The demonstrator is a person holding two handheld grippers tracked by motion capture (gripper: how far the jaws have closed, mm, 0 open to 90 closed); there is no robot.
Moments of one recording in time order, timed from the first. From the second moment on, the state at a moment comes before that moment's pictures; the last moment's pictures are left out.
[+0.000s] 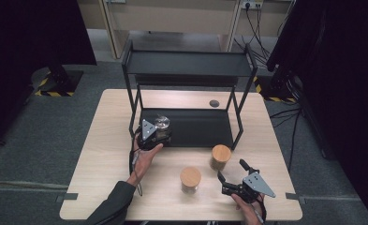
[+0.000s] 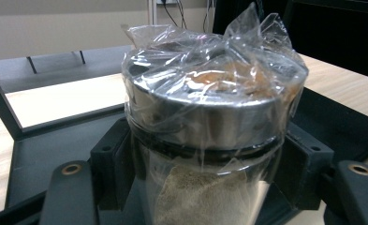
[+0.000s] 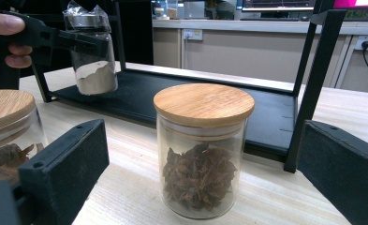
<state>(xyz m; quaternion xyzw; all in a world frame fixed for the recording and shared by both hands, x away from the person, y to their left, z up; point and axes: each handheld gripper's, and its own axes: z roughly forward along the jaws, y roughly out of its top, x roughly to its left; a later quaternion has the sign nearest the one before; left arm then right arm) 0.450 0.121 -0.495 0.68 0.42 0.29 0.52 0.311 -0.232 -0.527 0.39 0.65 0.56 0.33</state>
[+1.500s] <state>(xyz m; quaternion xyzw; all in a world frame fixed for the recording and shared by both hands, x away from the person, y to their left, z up) 0.483 0.114 -0.500 0.67 0.44 0.31 0.50 0.311 -0.232 -0.527 0.39 0.65 0.56 0.33</state>
